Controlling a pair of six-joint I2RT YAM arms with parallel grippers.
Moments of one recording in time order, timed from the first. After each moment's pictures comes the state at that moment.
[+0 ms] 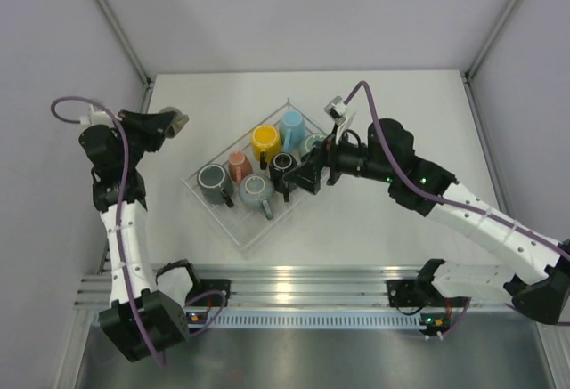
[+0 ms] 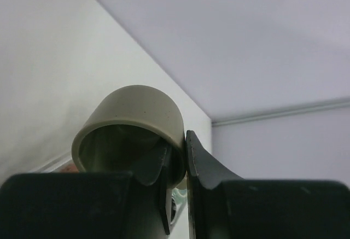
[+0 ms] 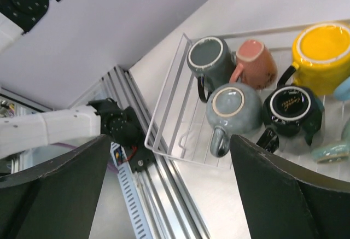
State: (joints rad) left arm 0.39 0.93 0.91 -0.14 0.48 -0.99; right arm 0.91 1.09 1.10 -0.22 -0.26 0.42
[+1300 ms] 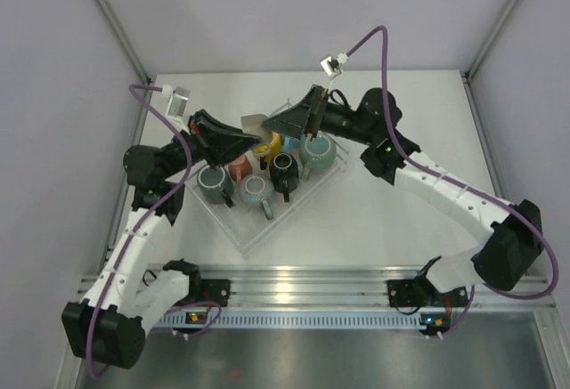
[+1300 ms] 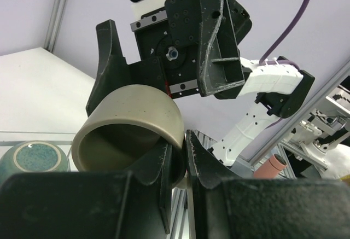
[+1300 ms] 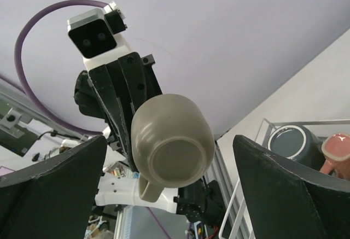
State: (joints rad) left arm -0.19 0.90 0.78 0.69 0.96 -0.99; right arm 0.73 1.40 1.23 0.38 -0.55 0.94
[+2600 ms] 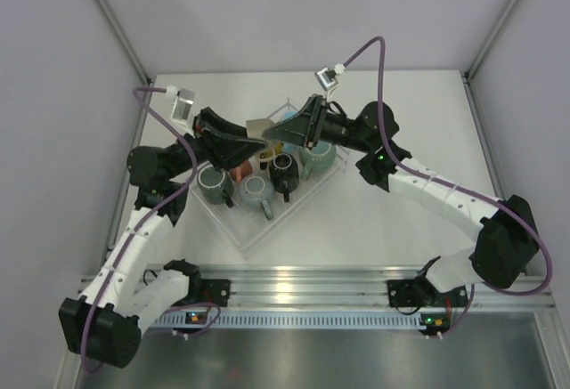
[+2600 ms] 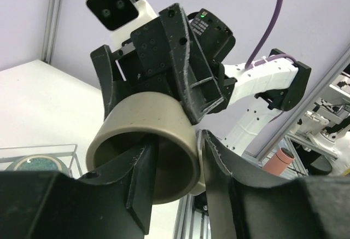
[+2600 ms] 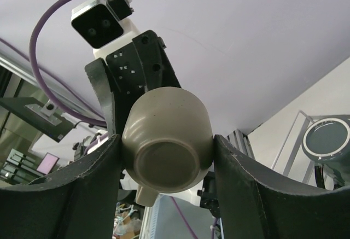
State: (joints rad) left arm -0.25 0.91 0.79 0.72 0.95 -0.92; right arm 0.75 1.42 1.12 0.62 -0.63 1.10
